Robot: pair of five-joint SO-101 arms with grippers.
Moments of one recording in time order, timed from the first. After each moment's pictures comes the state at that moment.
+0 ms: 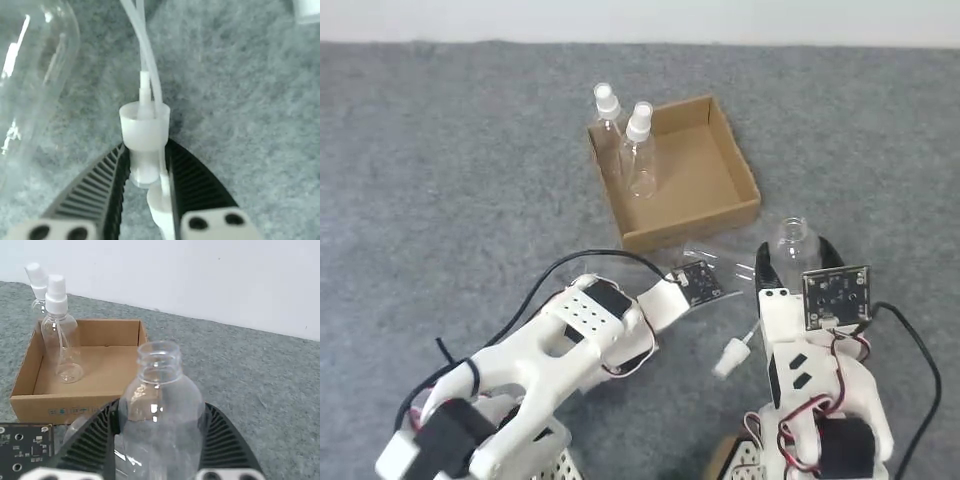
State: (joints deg) left arm 32.0 -17.4 59.3 59.8 -19.8; right arm -5.8 -104.1 70.2 62.0 7.4
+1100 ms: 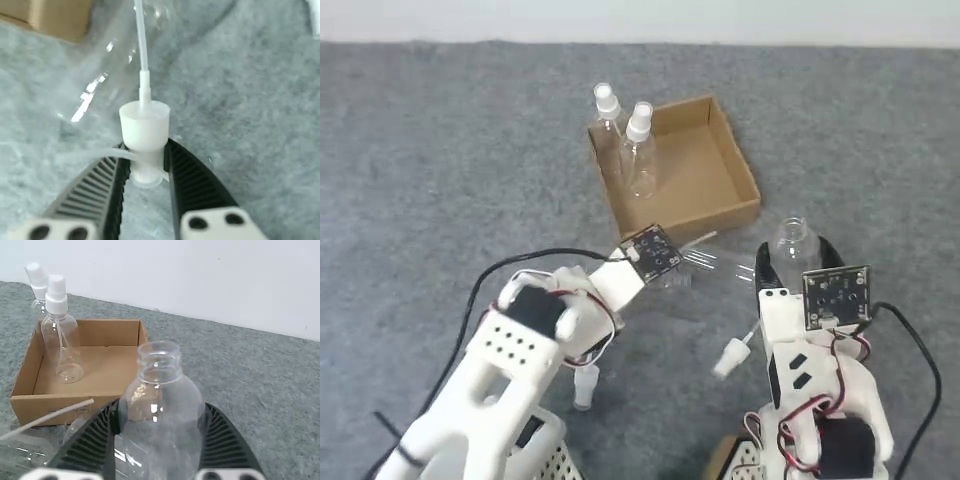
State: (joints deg) left arm 20.7 -44.7 59.3 73.0 -22.9; right arm -5.8 -104.1 70.2 62.0 7.4
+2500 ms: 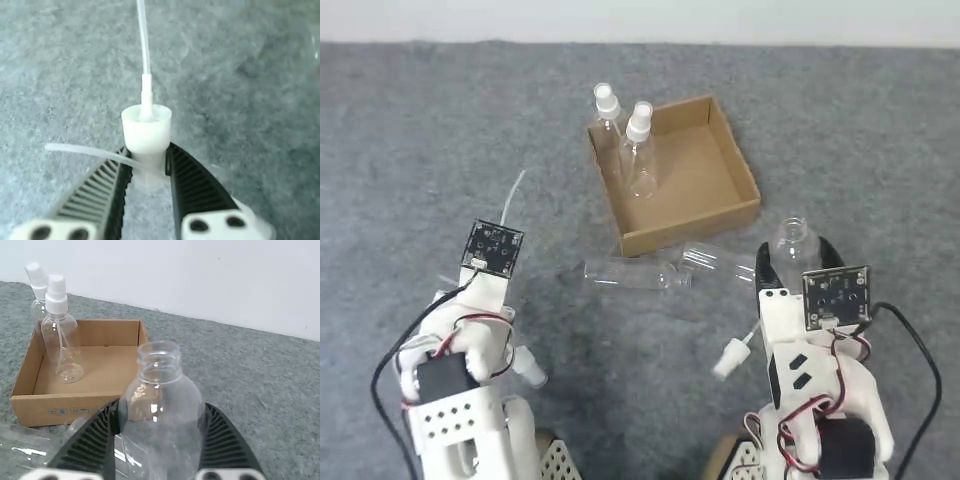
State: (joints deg) left arm -23.2 -76.8 78.2 69.7 -26.6; right arm -5.8 -104.1 70.2 62.0 7.4
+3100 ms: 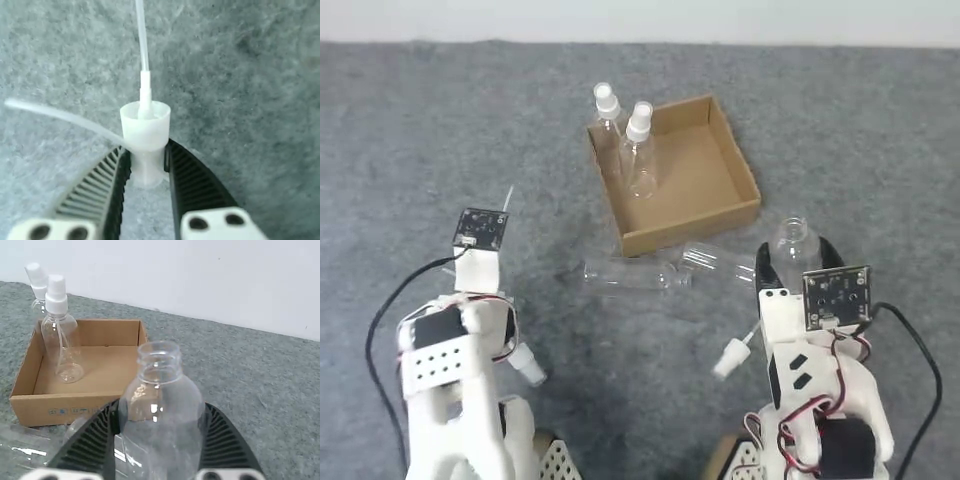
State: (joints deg) left arm -23.2 -51.7 72.9 64.5 -17.0; right arm -5.8 -104.1 70.2 62.0 7.4
